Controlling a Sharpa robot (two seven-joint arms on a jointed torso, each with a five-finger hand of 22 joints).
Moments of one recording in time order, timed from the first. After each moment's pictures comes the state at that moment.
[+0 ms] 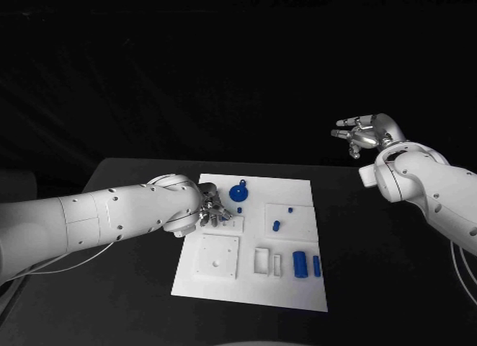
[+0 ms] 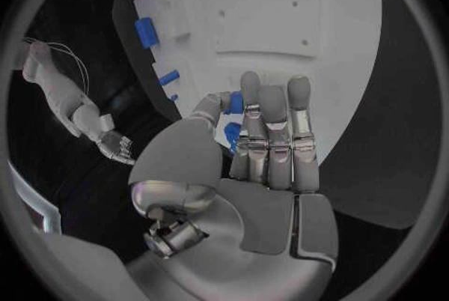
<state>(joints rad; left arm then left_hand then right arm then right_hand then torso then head) 1.27 -0.65 -0.23 1.32 -0.99 -0.10 -0.51 1.09 0.05 0.11 -0.09 0.77 1.17 0.03 0.07 1.02 1.46 -0.06 0.37 0.34 1.32 -0.11 1.01 0.51 0.03 1.20 -0.13 0.43 1.26 1.00 -0.66 0.46 1.13 -1.01 -0.44 -0.07 1.23 -0.10 0.32 -0.13 0.38 0.98 0.12 0.06 0.06 1.21 0.01 0.97 1.06 1.43 -0.07 0.92 0.91 0.10 1.46 -0.09 0.66 1.31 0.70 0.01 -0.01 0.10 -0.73</state>
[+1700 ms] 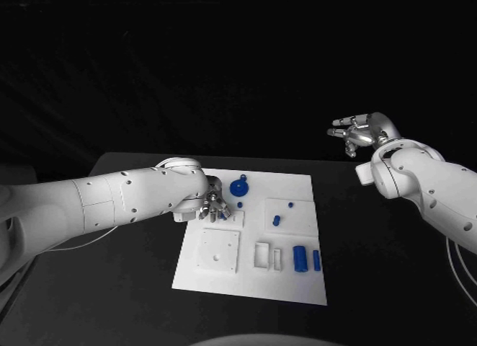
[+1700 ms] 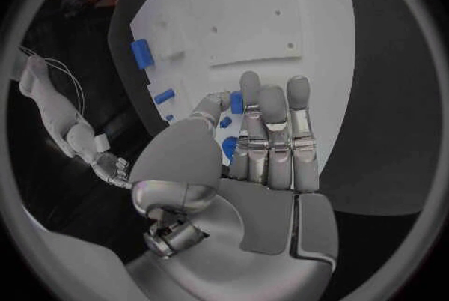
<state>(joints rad) 1.30 -0.57 -0.23 1.23 -1.03 0.14 -0.56 1.10 0.05 0.11 -0.09 0.76 1.17 0.03 0.07 1.02 1.47 -0.06 0.37 0.36 1.31 -0.11 1.03 0.52 0.03 1.21 -0.13 0.39 1.31 1.00 -0.64 0.46 1.12 -1.01 -0.41 -0.09 1.22 -0.09 0.31 -0.13 0.38 0.98 0.12 0.06 0.06 1.20 0.01 0.97 1.06 1.43 -0.07 0.91 0.92 0.10 1.46 -0.09 0.66 1.31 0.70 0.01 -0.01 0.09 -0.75</state>
